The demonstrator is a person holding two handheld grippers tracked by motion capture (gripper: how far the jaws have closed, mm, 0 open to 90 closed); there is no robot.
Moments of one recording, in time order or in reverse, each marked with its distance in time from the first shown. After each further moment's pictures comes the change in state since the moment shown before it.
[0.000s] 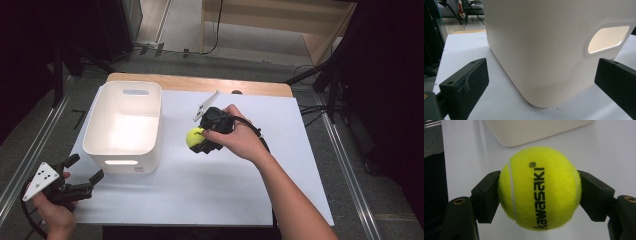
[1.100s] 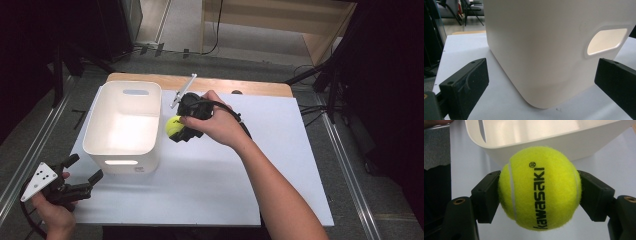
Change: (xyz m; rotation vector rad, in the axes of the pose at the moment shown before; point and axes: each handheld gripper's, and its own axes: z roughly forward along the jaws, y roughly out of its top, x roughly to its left) left arm 0.001 0.000 -0.001 -0.008 -0.005 -0.010; right arm -0.001 0.061 0.003 -0.014 0.023 -0.071
